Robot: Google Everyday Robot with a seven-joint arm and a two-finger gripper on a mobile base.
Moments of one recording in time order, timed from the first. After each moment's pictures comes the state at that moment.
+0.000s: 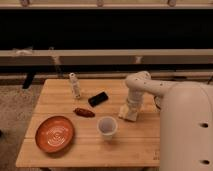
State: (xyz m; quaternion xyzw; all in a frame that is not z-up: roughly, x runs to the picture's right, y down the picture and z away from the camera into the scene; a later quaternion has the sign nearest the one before) arm 0.166 0.152 0.884 -0.34 0.22 0.51 0.76
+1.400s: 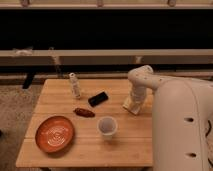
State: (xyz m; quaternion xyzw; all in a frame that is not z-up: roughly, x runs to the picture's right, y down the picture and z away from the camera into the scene) arm 0.203 0.116 0.905 -0.25 0.28 0.62 0.69
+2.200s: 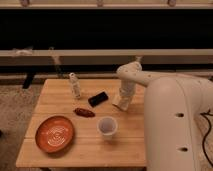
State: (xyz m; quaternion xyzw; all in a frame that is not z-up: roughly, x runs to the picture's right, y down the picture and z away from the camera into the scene) arm 0.114 0.080 0.910 -0.28 0.22 0.58 0.73
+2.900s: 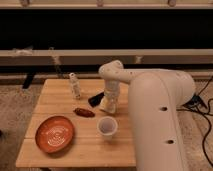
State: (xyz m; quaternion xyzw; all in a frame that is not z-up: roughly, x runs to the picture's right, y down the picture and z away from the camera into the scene) arm 0.044 0.116 0.886 -0.34 0.26 0.50 0.75
